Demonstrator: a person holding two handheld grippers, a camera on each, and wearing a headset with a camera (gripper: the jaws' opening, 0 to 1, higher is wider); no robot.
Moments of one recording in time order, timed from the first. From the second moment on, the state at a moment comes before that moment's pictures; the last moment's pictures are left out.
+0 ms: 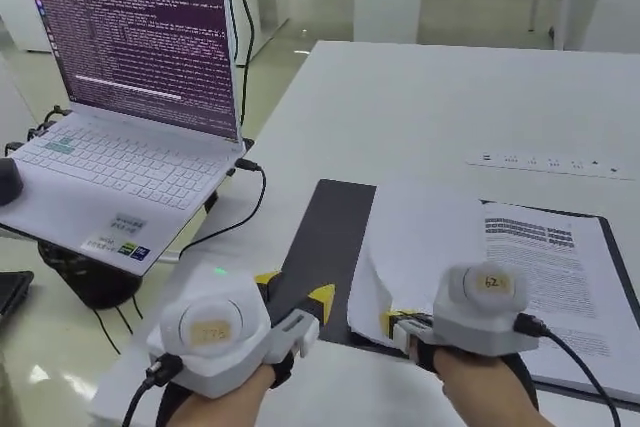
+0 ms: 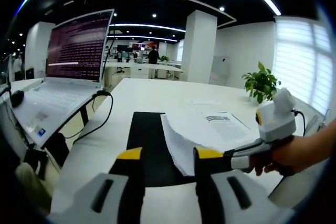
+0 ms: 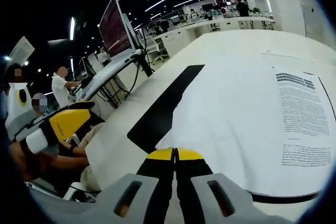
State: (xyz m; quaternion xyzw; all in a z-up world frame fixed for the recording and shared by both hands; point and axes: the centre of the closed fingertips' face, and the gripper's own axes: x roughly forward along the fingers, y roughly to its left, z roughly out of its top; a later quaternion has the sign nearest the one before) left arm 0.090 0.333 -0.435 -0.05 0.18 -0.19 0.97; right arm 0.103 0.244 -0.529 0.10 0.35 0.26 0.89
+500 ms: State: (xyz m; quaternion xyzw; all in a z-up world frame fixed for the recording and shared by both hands) left arm 0.087 0.340 -0.450 -0.05 0.20 -0.17 0.96; right arm 0.104 0.251 -0.555 0.11 0.38 0.25 0.88
